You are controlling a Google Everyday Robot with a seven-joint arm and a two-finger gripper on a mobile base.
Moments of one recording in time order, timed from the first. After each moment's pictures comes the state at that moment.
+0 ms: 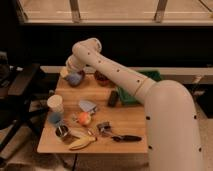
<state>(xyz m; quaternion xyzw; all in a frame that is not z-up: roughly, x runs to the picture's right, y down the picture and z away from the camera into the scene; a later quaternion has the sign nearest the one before) -0.192 -0.102 0.812 0.17 -0.26 -0.82 0.48</state>
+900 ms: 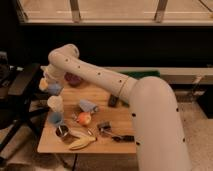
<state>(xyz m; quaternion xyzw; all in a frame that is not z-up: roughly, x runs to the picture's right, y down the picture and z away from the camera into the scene) -0.310 -0.022 0.771 0.19 -0.34 -0.84 0.38</state>
